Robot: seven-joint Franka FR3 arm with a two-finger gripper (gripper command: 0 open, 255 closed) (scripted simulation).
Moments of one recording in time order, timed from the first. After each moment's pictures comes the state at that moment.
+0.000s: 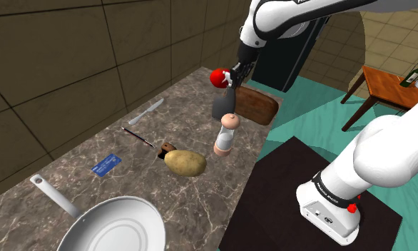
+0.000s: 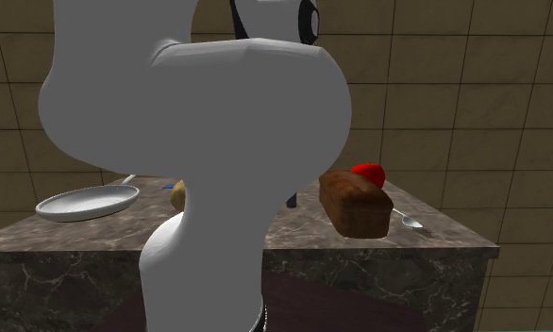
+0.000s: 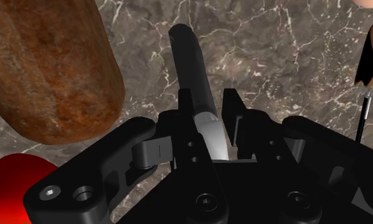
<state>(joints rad) 0.12 -0.23 -0.01 -2.35 0.07 2.16 -0.11</state>
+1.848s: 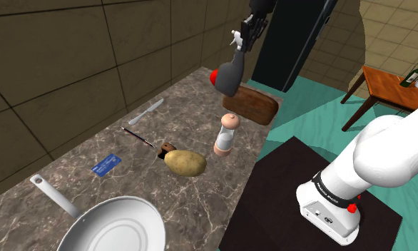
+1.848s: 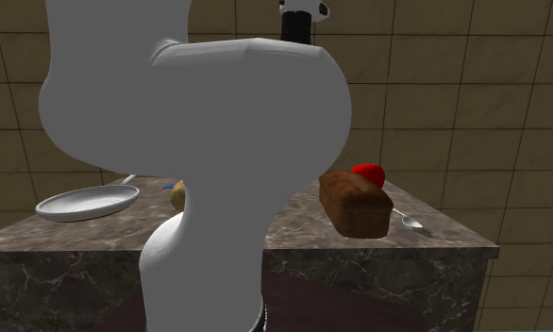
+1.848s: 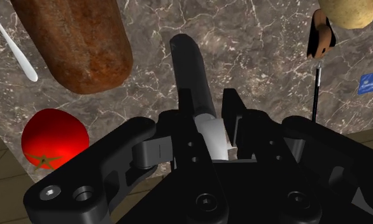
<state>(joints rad) 0.12 -0.30 -0.01 -2.03 0.06 1.78 -0.08</state>
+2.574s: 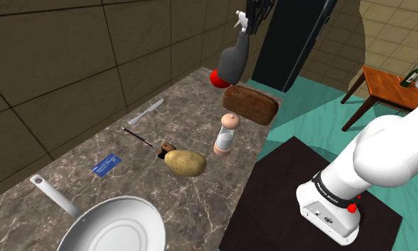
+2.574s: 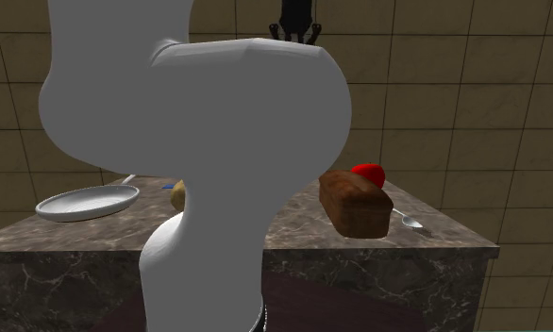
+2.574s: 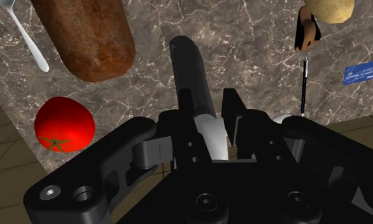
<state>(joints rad) 0.12 -0.27 -0.02 -1.86 0.06 1.63 -0.08</state>
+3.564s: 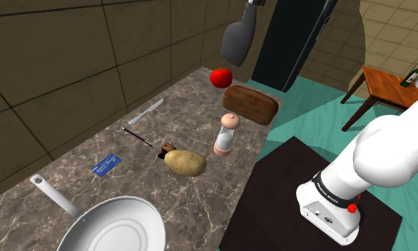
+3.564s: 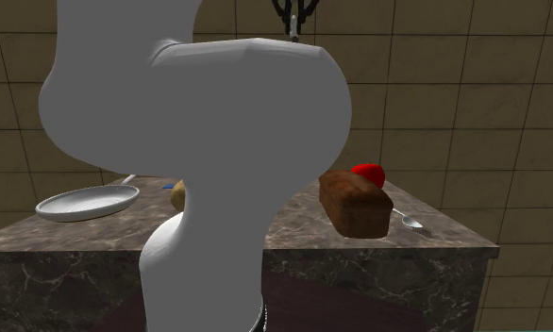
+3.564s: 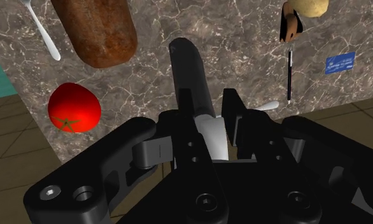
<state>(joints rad) 0.12 -0.20 -0.02 -1.57 0.06 1.42 -0.06</state>
